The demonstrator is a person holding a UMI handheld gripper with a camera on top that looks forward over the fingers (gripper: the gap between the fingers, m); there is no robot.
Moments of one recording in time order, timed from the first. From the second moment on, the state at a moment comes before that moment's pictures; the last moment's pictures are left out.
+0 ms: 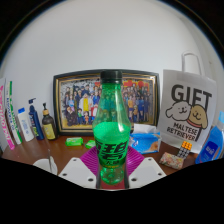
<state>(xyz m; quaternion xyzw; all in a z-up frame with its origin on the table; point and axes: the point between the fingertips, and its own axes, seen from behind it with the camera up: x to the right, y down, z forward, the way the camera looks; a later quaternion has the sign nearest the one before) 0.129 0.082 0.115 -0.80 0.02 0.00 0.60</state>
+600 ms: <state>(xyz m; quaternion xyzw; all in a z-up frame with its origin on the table) 0.138 0.066 0.066 -0.83 0.04 -0.01 0.56</state>
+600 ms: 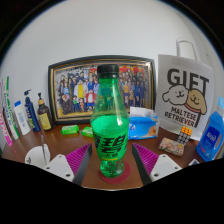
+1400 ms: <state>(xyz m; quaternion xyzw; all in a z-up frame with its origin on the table) 0.004 -0.240 0.206 -0.88 0.04 -0.07 0.47</state>
